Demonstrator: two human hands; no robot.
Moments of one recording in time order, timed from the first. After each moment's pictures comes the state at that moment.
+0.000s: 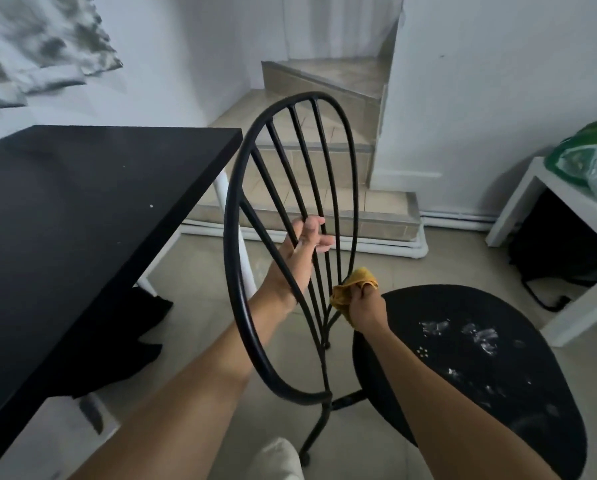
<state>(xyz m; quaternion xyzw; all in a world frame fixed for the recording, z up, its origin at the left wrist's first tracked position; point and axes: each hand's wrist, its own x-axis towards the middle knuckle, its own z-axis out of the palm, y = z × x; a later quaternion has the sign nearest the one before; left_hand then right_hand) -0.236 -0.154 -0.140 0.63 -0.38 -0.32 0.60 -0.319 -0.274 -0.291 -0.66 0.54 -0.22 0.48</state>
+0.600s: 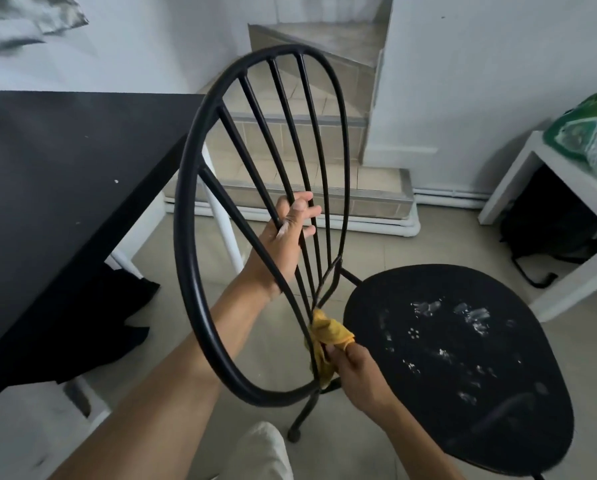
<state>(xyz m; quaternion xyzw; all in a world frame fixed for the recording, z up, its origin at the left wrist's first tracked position) -0.234 -0.159 -0.144 0.67 -0.38 -0.31 0.56 -0.401 -0.179 -0.311 -0.68 0.36 -0.12 0.62</state>
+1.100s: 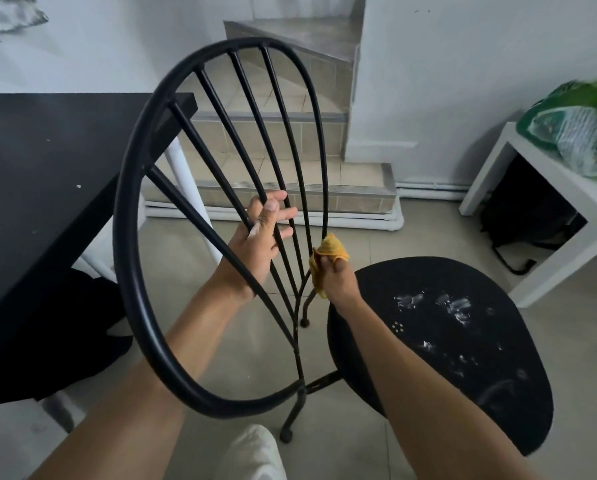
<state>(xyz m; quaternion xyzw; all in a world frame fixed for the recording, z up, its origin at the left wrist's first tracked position) -0.236 -0.159 -0.142 0.66 -0.37 -0.32 0.57 -0.312 -0.286 -0.297 -0.58 0.49 -0.23 0.61</state>
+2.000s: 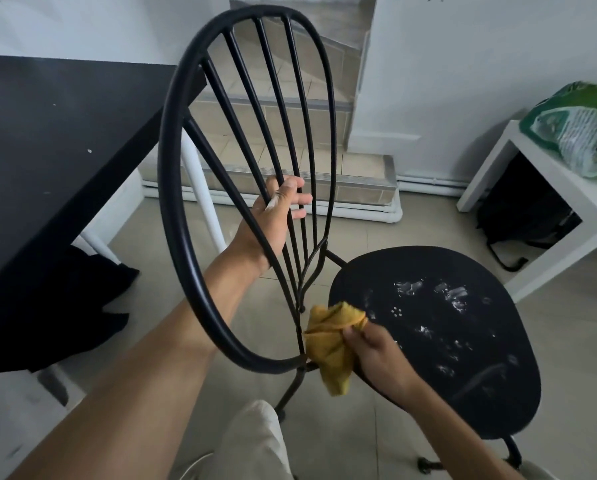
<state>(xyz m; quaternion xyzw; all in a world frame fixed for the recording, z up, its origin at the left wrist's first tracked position) -0.240 -0.159 -0.143 0.66 -0.35 -0.33 0.58 -0.441 -0.192 -0.289 -0.65 0.36 -0.14 0.66</state>
